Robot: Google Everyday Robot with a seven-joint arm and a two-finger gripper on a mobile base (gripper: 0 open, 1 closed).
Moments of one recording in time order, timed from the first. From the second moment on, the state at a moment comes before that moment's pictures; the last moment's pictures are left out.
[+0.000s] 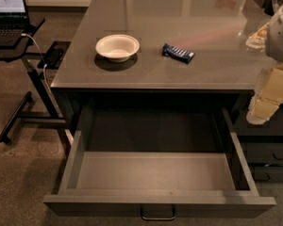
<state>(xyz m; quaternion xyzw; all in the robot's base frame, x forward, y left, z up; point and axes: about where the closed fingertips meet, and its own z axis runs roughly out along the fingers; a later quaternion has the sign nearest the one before) 0.438 -0.217 0.976 -0.60 0.78 -0.03 0.16</state>
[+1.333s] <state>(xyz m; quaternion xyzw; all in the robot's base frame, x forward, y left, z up) 0.545 -0.167 1.000 -0.60 0.75 -0.01 0.28</state>
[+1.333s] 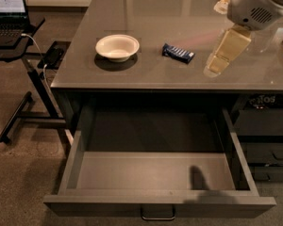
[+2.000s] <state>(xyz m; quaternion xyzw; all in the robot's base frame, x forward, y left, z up) 0.571 -0.174 0.988 -0.58 0.75 0.00 0.30</state>
